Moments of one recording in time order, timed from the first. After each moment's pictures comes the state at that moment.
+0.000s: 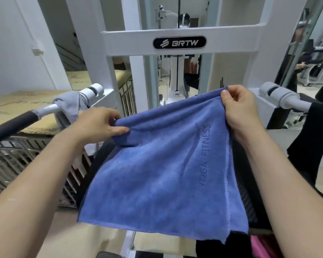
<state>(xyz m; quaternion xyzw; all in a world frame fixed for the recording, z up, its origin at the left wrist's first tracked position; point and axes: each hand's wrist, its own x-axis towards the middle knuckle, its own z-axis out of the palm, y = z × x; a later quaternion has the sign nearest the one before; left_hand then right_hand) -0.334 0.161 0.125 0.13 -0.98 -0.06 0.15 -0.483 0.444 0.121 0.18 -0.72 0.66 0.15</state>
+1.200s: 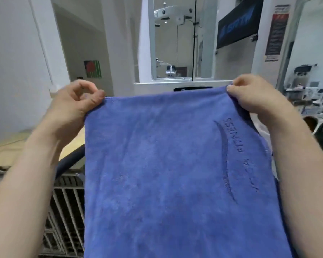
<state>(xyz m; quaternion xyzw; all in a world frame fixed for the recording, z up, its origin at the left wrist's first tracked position) -0.211 0.090 0.235 -0.02 -0.73 -0.56 0.40 -0.389 0.405 0.257 0.23 -0.83 0.46 0.21</state>
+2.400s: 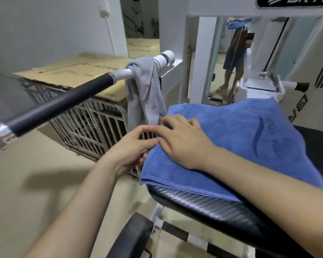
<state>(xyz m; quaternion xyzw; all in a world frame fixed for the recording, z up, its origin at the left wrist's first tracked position) -0.251 0.118 0.025 0.30 -0.65 -0.69 0.11 -0.372 0.228 0.036 0.62 -0.77 0.10 0.12</state>
